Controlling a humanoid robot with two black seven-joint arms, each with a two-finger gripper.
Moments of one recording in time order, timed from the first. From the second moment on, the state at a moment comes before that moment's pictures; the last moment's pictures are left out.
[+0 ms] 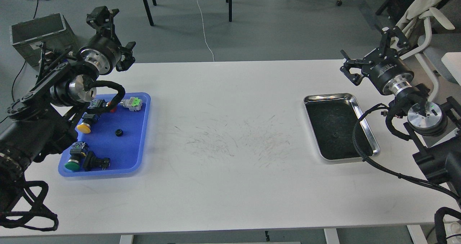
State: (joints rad) left arm -0.85 0.29 -0.86 -0.71 0.22 -0.05 -0.06; right arm 0.57 -0.35 1.20 0.90 -0.05 0.24 -0.05
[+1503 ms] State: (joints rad) left arm -0.81 0.25 -0.88 -0.70 0.17 -0.12 -0.12; right arm 0.94 -0.72 0.02 1.09 -1.28 0.25 -0.13
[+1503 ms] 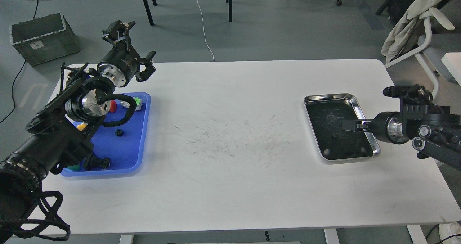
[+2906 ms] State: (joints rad) left arm -0.81 0.26 -0.88 -0.71 0.18 -0.12 -0.13; right arm 0.97 -0.62 -0.07 1.07 -1.28 0.24 -0.13
